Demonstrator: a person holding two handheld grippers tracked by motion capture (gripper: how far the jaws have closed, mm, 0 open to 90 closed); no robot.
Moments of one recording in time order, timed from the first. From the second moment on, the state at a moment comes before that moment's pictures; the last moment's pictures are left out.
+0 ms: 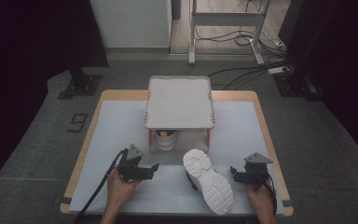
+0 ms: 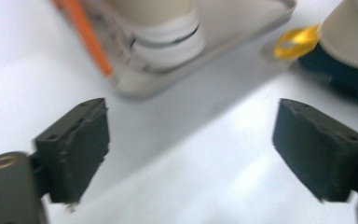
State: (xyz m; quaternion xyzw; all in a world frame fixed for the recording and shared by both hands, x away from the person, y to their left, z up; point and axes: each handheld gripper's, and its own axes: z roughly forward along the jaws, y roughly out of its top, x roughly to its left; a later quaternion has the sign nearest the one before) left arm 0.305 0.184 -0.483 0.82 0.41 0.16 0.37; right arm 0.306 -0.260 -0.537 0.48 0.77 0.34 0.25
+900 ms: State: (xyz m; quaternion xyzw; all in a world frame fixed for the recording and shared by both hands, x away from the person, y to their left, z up) left arm 0.299 0.226 -0.529 0.82 0.44 0.17 0.32; right arm 0.306 -0.260 -0.536 0.47 0.77 0.34 0.25
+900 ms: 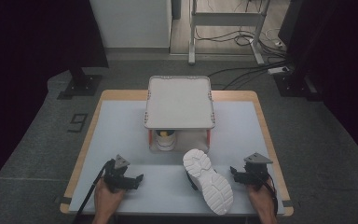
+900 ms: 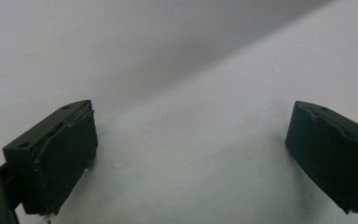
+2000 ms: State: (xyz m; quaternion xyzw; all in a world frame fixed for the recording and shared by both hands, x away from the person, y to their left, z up) left arm 0.299 0.226 -0.529 0.82 0.44 0.17 0.32; right arm 0.260 -0.158 -0.458 0.34 0.84 0.40 0.15
